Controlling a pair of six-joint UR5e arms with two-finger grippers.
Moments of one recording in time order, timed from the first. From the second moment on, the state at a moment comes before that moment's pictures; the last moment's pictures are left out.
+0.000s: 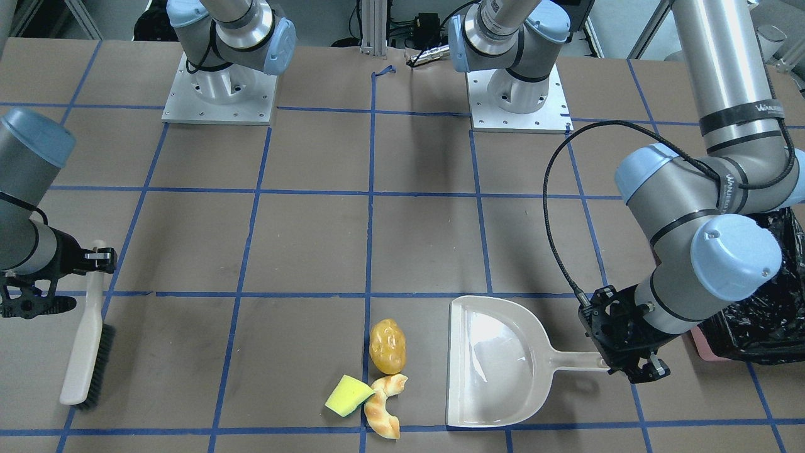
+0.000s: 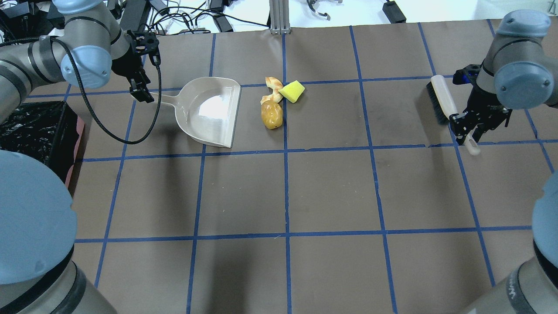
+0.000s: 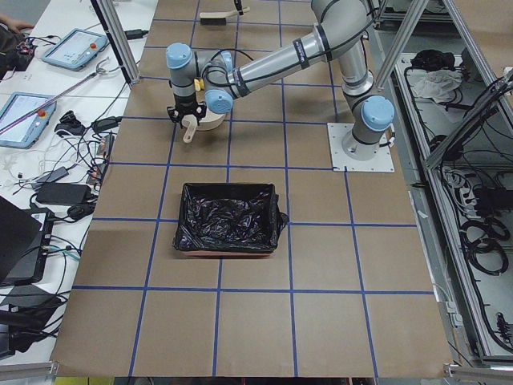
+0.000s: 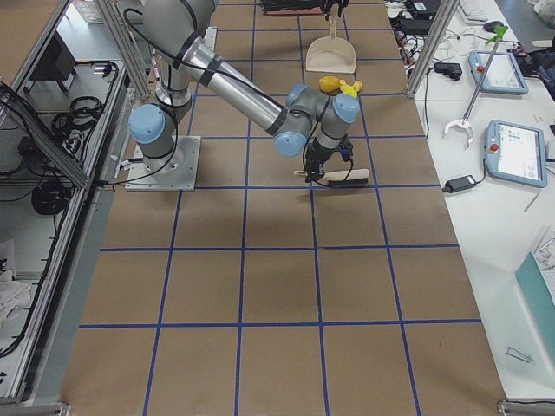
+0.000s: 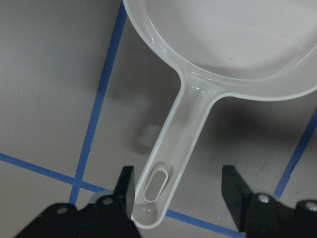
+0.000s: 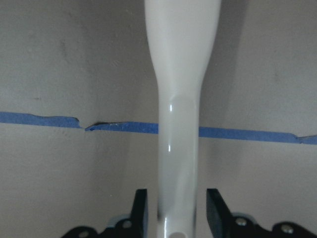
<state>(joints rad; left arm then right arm) -1.38 -2.09 -1.47 -1.07 1.57 1.48 1.21 -1.17 1.73 -1.91 -1.73 -0.45</state>
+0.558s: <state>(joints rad) -1.39 -2.12 -1.48 -1.04 1.60 1.54 1.21 -1.18 1.72 -1.92 -1.73 -0.45</state>
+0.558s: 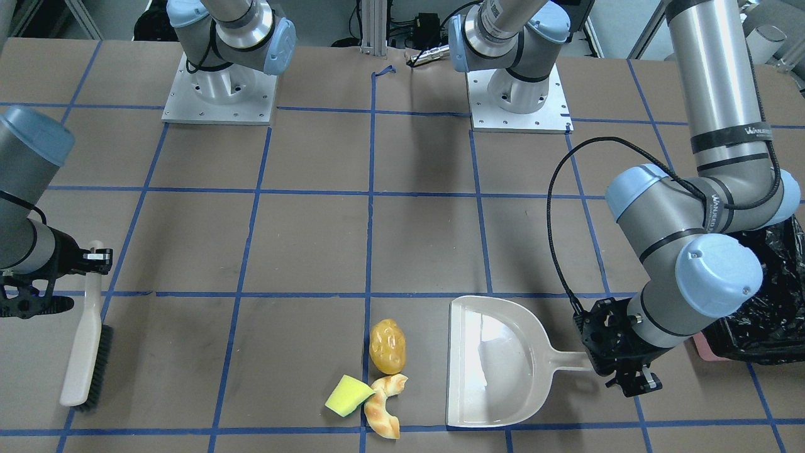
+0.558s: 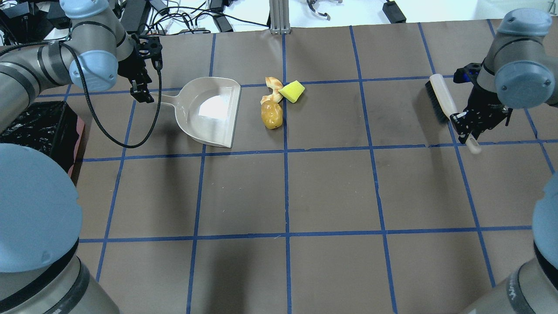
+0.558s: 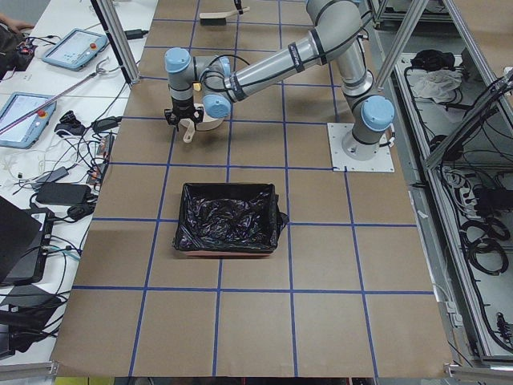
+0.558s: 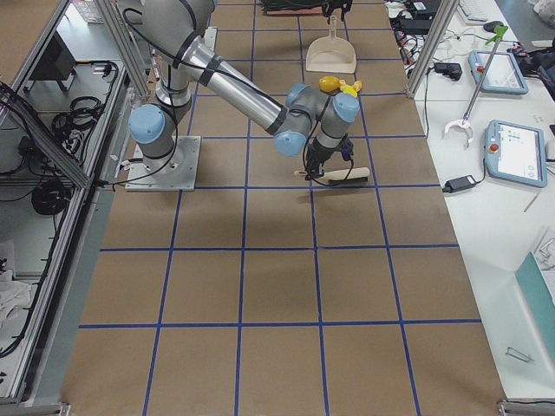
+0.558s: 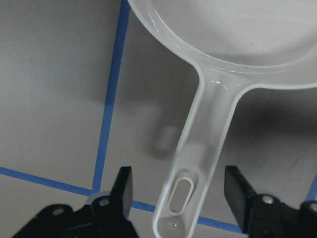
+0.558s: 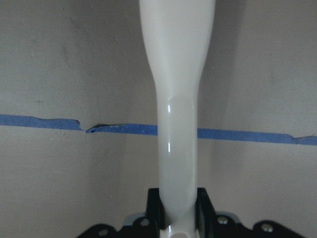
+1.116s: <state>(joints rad) -1.39 -2.12 -1.48 -1.05 1.61 1.53 1.33 -1.19 1.66 -1.85 -1.78 -0.30</state>
